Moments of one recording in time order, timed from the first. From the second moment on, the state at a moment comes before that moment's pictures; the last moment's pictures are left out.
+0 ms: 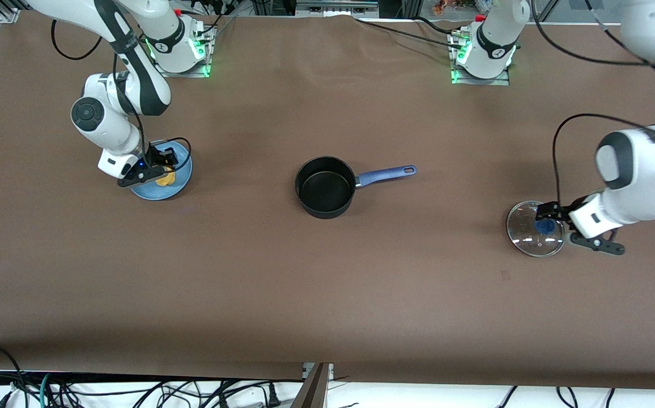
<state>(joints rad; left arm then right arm) 0.11 0.39 0.03 -1.75 -0.07 1.99 0.36 0.07 0.18 -0.01 -2.51 -0.02 2.63 -0.27</state>
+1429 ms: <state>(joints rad) 0.07 0.23 -0.04 -1.38 -0.05 1.44 -0.03 0.61 0.63 0.09 -1.41 0.18 2.00 0.83</state>
